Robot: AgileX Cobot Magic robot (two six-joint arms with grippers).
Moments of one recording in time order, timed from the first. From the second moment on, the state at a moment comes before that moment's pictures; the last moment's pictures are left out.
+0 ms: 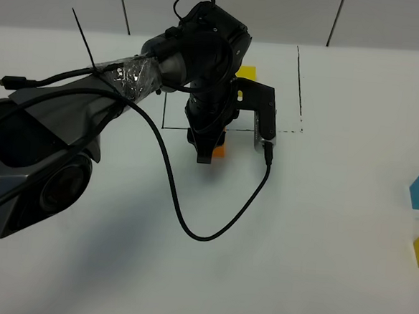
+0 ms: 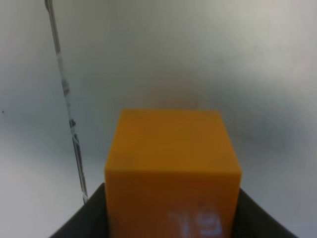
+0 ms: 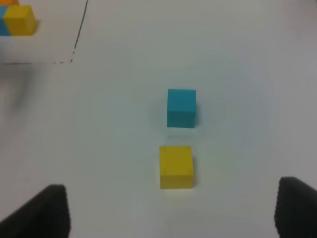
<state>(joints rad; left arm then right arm) -0.64 2.45 -2.13 0.14 1.19 0.89 0.03 0.00 -0.50 -0.05 1.07 0.09</state>
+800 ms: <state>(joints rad) -0.64 2.50 -2.14 0.14 1.18 0.87 0.03 0.00 -0.50 -0.05 1.07 0.09</state>
